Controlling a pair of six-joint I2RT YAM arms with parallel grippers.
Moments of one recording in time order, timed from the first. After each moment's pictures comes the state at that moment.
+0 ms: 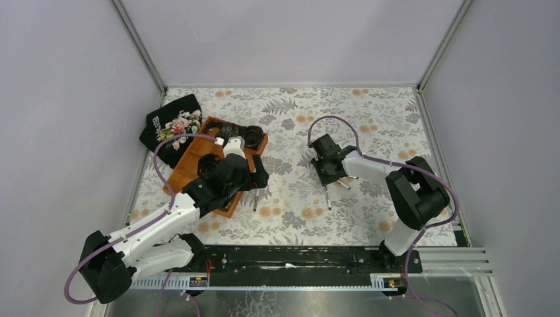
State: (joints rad) left arm -0.74 1.01 0.69 -0.35 -0.27 -0.71; right arm 0.60 1.71 0.97 -0.45 0.06 0.16
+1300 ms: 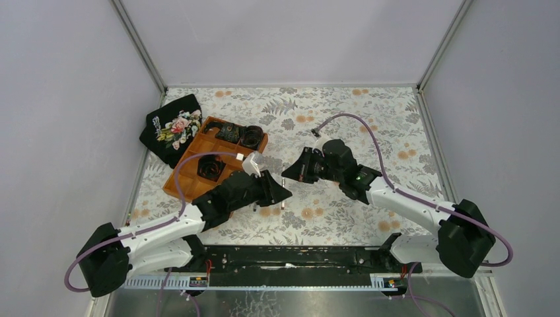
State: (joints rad) left arm -0.89 1.00 0.47 0.13 0.06 -1.00; right arm 0.77 1.27 0.79 0.05 -0.27 0.89
